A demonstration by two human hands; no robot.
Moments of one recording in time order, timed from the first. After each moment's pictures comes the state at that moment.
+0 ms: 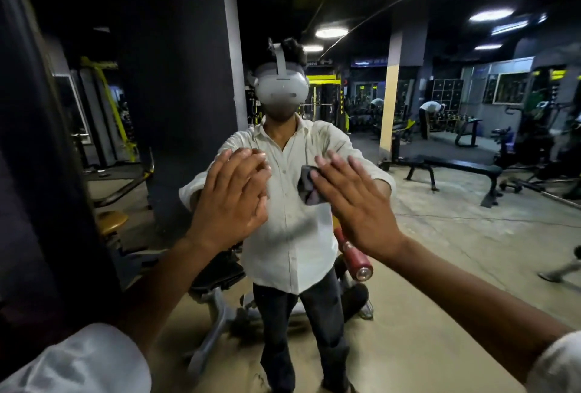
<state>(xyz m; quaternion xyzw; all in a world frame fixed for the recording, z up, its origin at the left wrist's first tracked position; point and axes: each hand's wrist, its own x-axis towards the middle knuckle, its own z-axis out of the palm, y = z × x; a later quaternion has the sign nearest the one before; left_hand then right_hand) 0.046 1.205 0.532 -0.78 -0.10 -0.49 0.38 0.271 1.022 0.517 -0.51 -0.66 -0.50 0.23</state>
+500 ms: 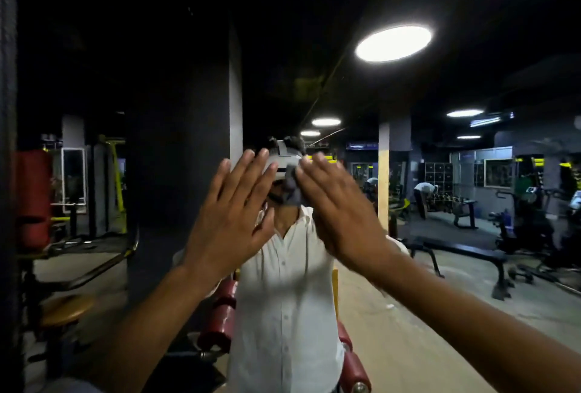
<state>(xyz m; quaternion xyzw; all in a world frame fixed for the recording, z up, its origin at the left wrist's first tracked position) 0.130 1.163 0.664 -0.72 -0.15 -0.54 0.41 0.319 1.015 0.673 -0.47 -0.64 -0.54 0.28</state>
